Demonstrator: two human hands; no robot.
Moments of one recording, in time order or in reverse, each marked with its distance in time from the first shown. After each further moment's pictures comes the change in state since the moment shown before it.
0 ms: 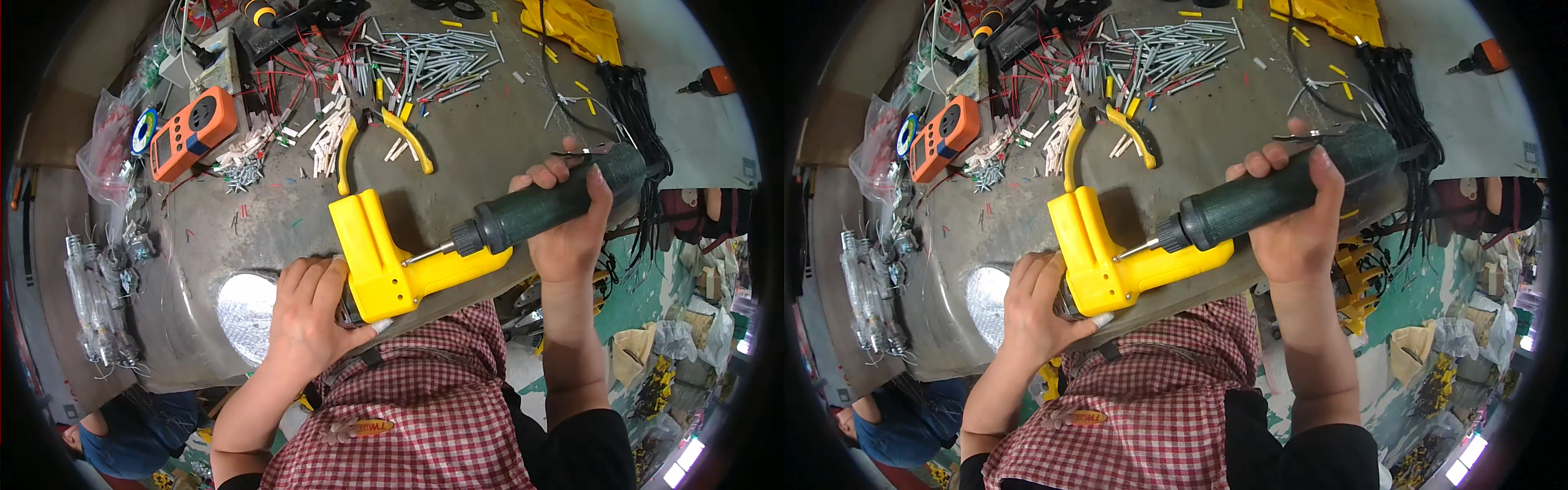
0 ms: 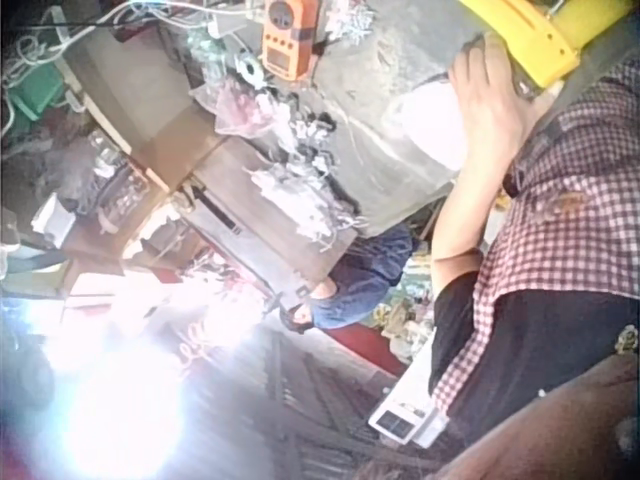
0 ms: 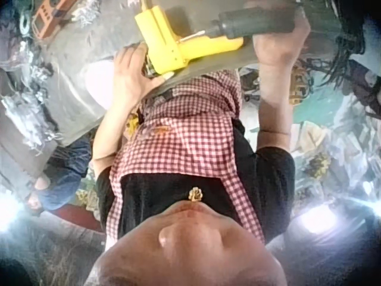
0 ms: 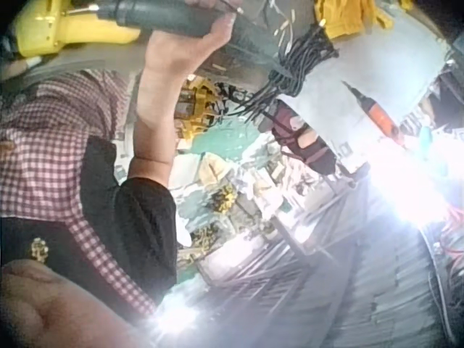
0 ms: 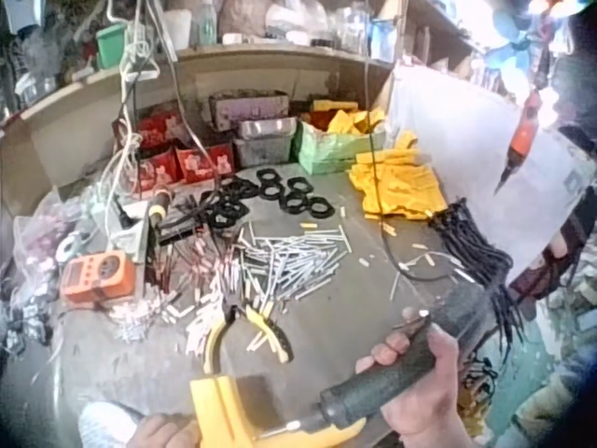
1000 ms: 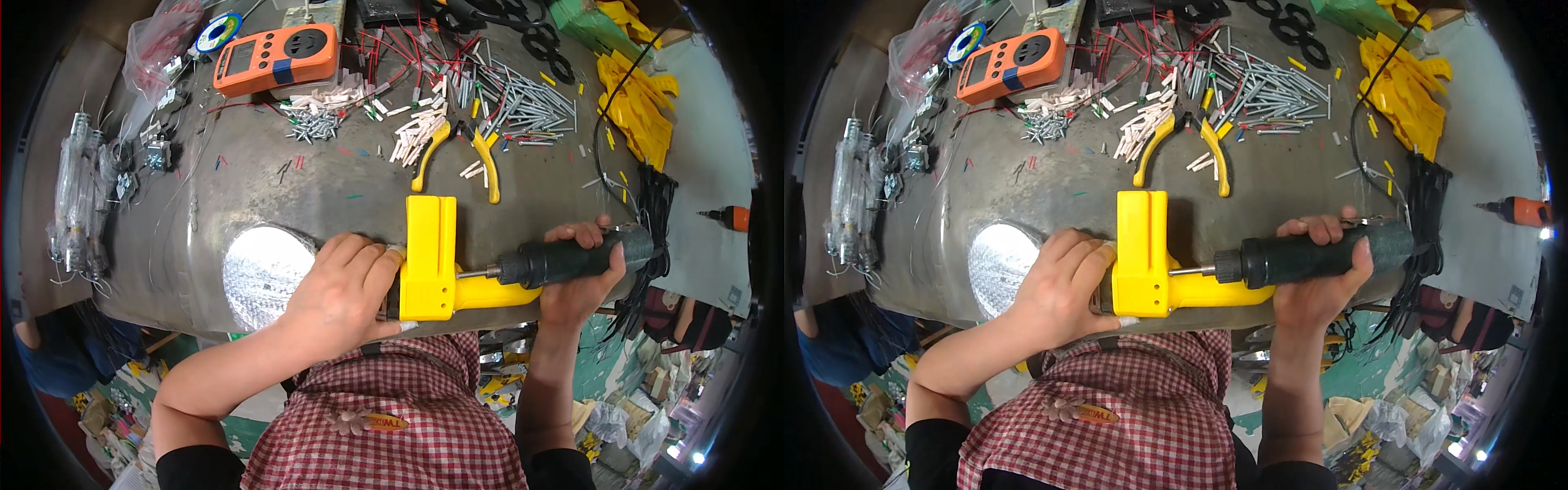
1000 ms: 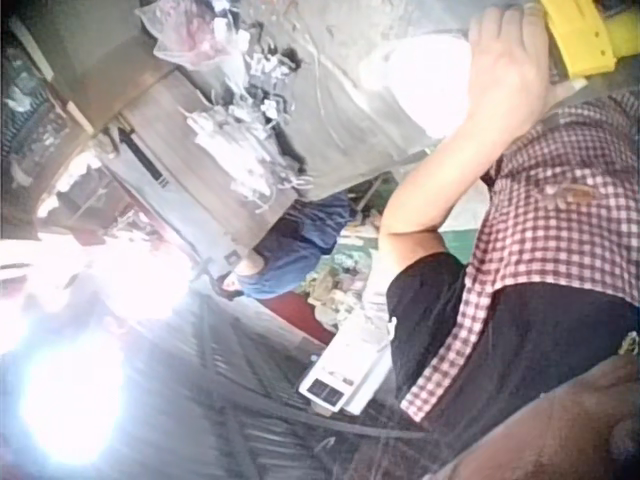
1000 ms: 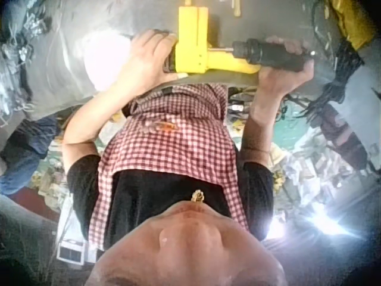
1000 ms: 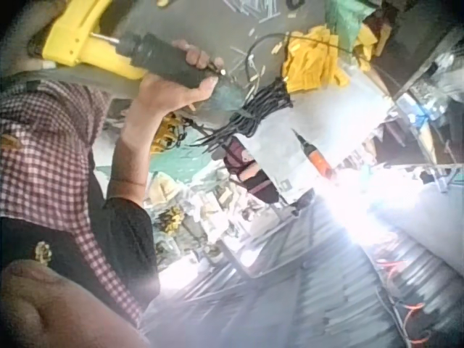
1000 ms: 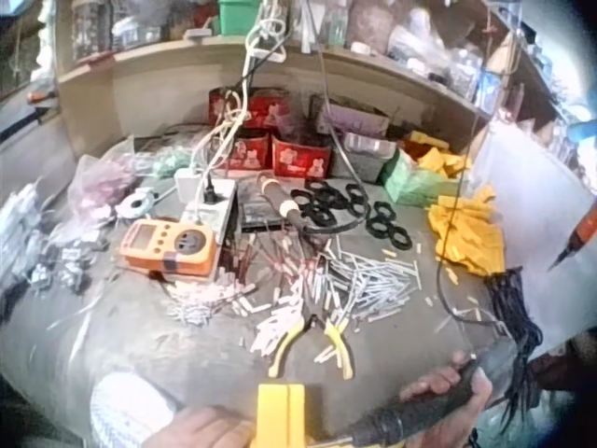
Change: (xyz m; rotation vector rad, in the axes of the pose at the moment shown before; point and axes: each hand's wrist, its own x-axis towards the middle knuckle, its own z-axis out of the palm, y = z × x) left_hand -0.001 -0.007 -0.003 -0.126 -0.016 0.017; right_hand 0.006 0.016 0.003 -0.046 -0.014 -0.027
